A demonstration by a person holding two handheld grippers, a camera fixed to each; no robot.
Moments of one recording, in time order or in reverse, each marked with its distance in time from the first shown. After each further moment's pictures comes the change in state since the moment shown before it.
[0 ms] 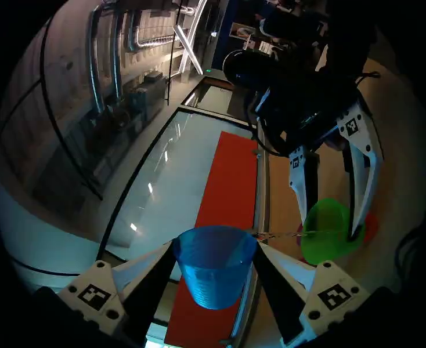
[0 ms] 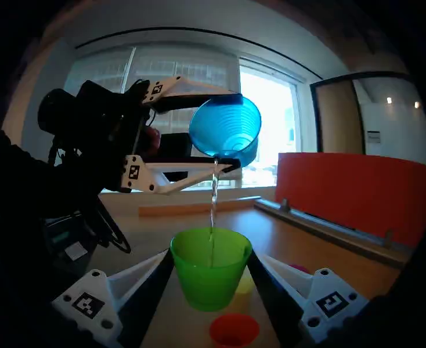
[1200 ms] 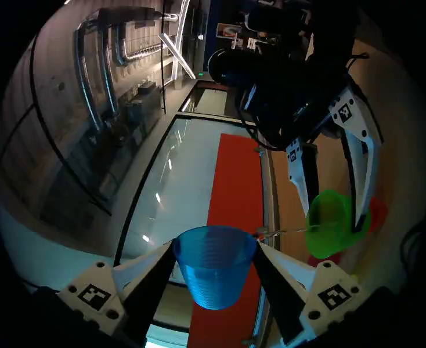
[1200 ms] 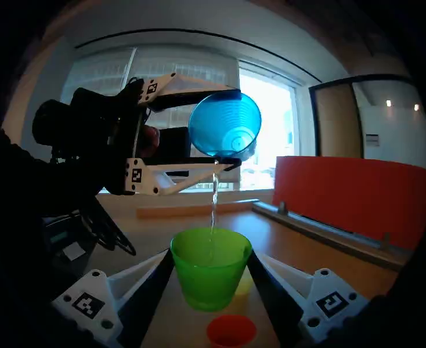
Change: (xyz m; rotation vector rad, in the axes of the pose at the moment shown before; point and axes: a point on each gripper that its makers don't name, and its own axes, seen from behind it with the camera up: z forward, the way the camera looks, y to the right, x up) left arm 0.011 -0.011 0.003 0.031 0.018 0.125; right arm 0.004 0.004 -0.002 -0.012 0.013 -0.010
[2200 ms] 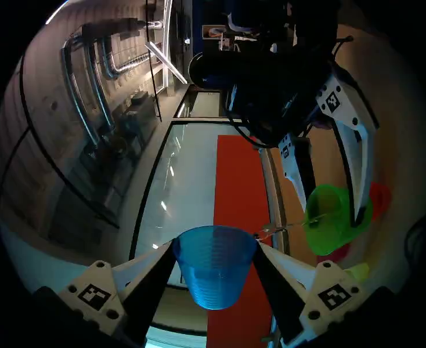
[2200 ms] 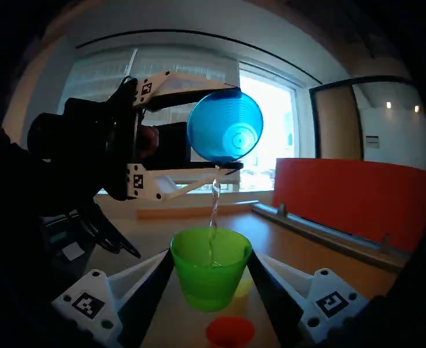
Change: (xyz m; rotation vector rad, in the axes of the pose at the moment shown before) left arm 0.008 -0.005 -0.002 0.015 0.012 0.117; right arm 0.006 0.000 0.001 -0.002 0.008 -0.005
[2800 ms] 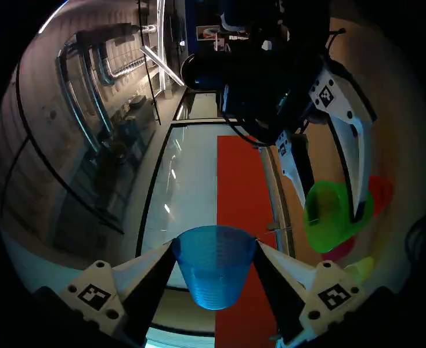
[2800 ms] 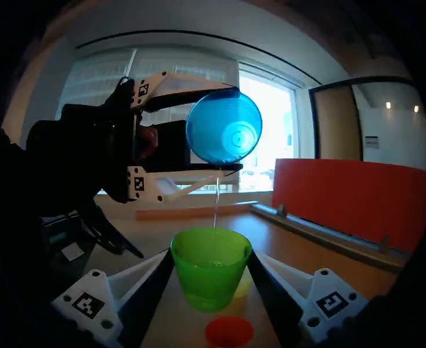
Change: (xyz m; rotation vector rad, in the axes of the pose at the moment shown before) left arm 0.008 0.002 -0.006 0.010 0.004 0.046; right arm 0.001 0.002 -0.002 -0.004 0.002 -0.001
